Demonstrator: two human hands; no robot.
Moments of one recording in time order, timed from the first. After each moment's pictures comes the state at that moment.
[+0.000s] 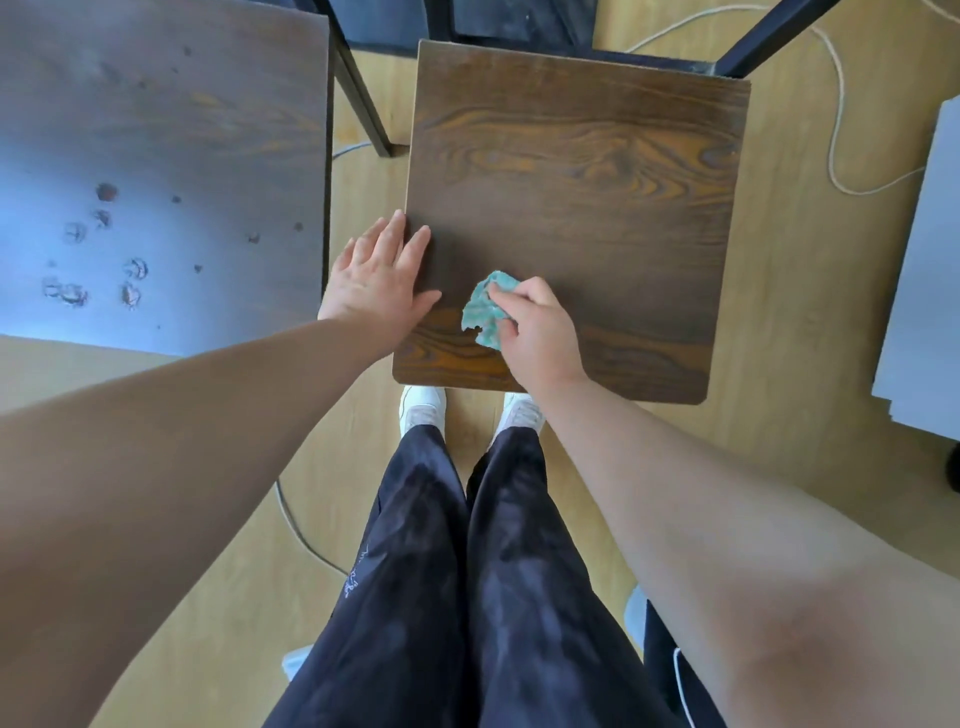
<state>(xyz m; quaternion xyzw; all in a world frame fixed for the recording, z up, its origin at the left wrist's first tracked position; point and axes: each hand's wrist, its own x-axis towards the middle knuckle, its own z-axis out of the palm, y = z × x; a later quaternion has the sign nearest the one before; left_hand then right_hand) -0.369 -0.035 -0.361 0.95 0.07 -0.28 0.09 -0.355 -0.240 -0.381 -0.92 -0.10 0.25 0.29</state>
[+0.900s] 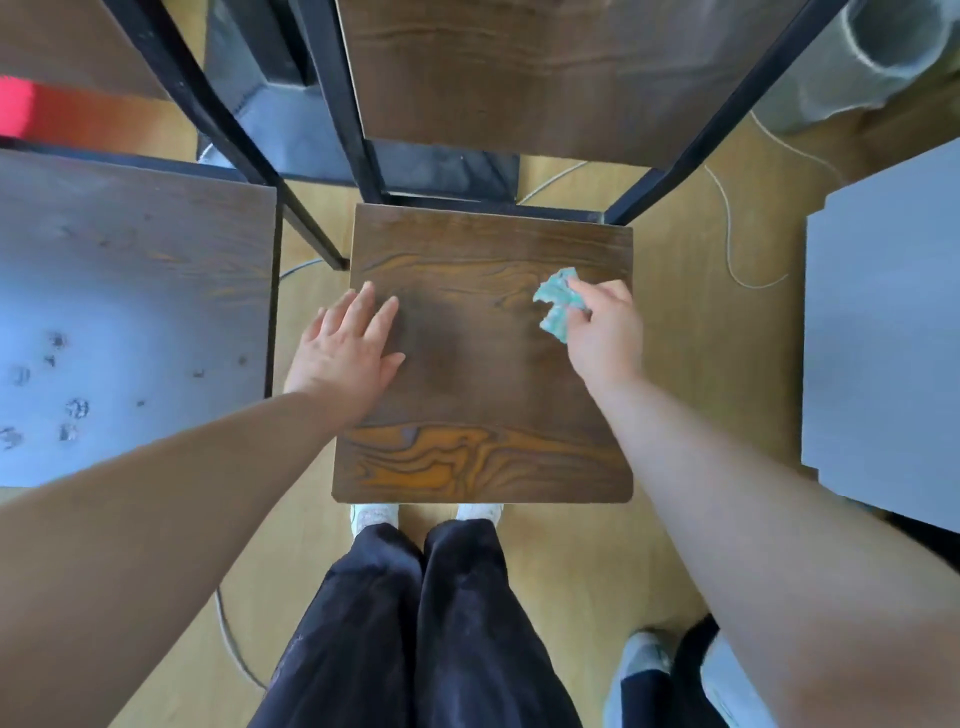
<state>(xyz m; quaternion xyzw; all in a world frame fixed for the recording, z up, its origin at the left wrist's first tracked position) -0.302 -0.049 -0.338 0.96 0.06 -0.26 0.09 -0.196 -0.313 -0.328 -0.94 0.05 0.16 0.28</state>
